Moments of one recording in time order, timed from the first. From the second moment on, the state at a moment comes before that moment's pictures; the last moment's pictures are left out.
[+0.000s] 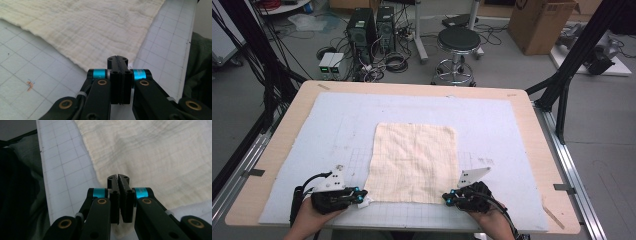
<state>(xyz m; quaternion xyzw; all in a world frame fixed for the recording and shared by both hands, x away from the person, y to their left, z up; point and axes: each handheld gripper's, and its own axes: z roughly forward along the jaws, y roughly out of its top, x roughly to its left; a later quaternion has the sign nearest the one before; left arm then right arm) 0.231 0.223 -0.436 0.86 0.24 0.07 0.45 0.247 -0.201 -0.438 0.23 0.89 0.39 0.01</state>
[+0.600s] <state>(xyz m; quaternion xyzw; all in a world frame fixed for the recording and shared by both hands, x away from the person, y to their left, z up) 0.206 0.231 -0.428 0.86 0.22 0.07 0.47 0.234 -0.202 -0.435 0.23 0.89 0.39 0.01</state>
